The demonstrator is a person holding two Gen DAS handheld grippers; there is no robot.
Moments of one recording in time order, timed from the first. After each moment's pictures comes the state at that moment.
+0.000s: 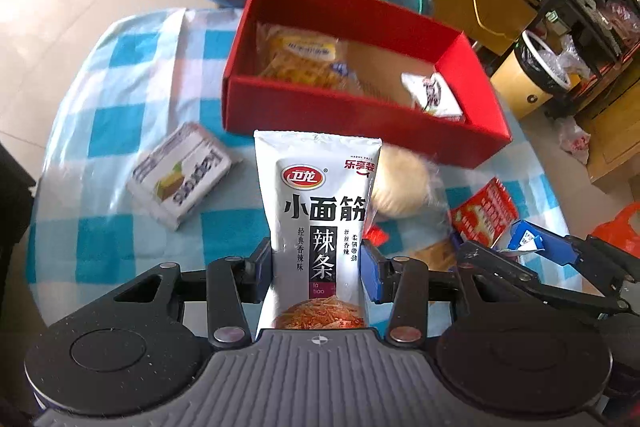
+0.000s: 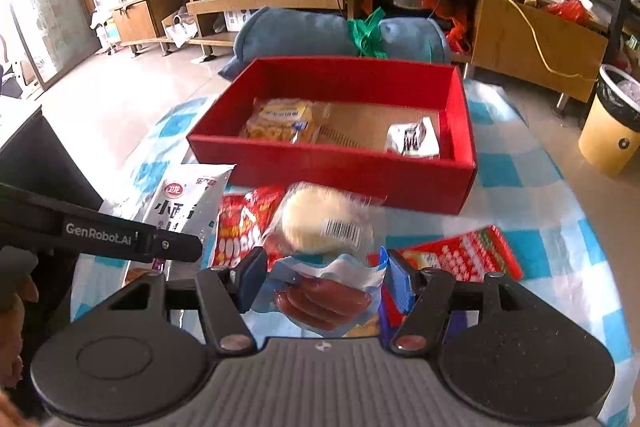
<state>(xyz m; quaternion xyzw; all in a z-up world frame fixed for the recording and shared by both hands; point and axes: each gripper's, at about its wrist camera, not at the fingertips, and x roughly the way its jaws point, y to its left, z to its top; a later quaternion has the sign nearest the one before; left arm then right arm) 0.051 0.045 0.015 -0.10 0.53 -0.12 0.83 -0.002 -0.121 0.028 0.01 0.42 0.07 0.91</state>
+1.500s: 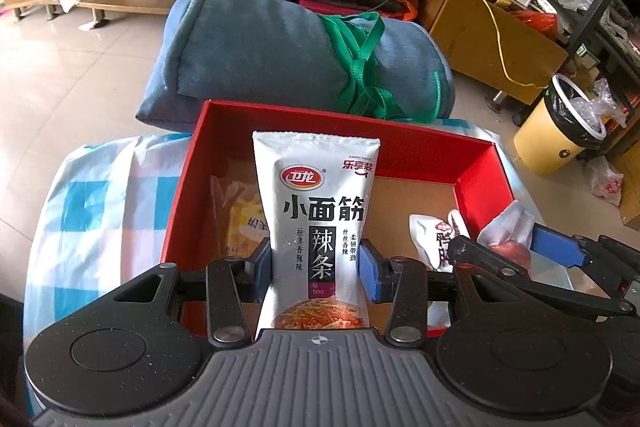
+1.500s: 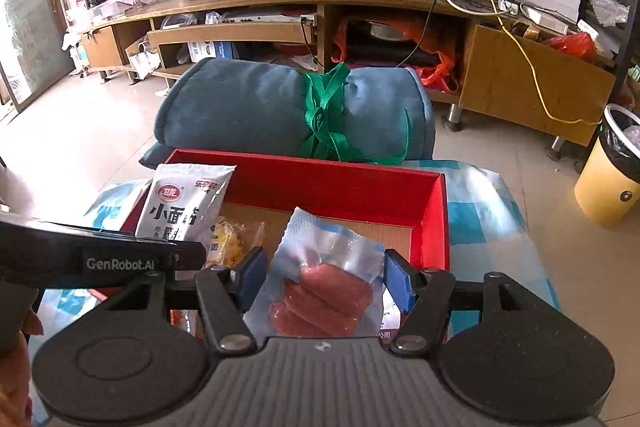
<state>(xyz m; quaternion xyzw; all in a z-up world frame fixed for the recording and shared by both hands) 0.192 -0.010 0.026 -0.06 0.49 -0.09 0.86 0.152 -0.153 0.039 0.01 0.40 0.05 0.91</state>
